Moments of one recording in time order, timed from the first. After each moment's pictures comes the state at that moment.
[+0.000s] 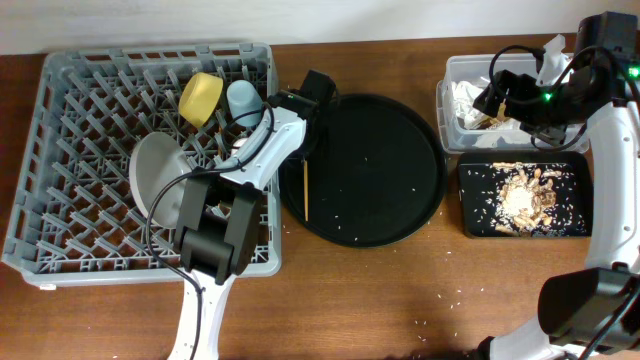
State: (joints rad) left arm -0.45 2.35 1.93 -0.92 -0.09 -0.42; right arm -0.23 1.76 1.86 -1.27 -0.36 0.17
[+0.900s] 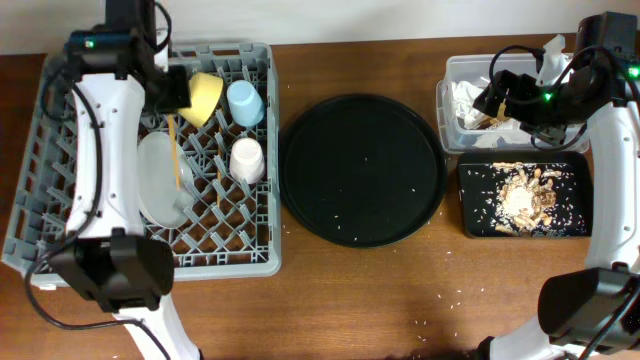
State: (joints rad) left arm 0.01 2.05 2.23 -1.38 -0.07 -0.10; right arm -0.23 1.76 1.86 -1.27 -0.36 0.17
